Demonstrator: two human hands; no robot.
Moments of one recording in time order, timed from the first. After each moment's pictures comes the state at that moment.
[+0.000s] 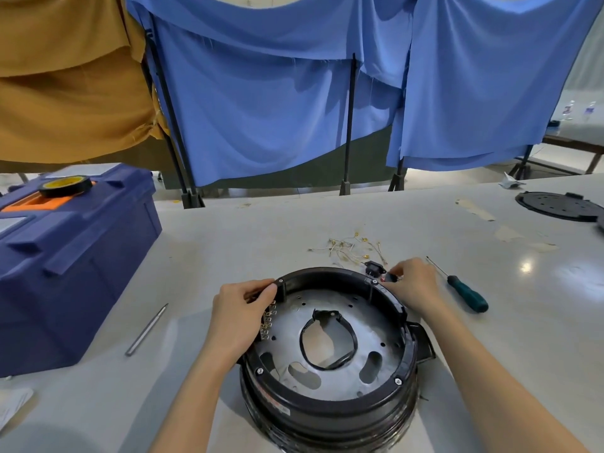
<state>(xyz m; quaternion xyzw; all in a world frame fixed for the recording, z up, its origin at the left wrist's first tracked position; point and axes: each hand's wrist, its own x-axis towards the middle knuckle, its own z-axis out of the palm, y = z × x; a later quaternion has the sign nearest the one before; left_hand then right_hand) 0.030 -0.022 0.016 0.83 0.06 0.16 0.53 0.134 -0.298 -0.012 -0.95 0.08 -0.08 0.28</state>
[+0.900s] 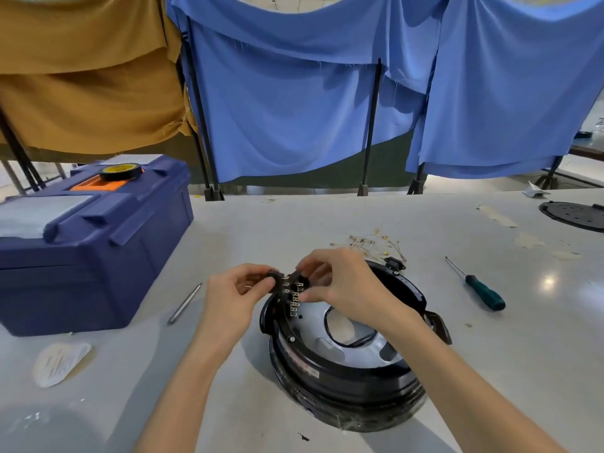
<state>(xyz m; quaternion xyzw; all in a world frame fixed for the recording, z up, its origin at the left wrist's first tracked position) -0.018 0.009 0.037 0.75 -0.01 0.20 0.63 0.026 -0.169 0.070 -0.88 -0.27 -0.02 0.39</state>
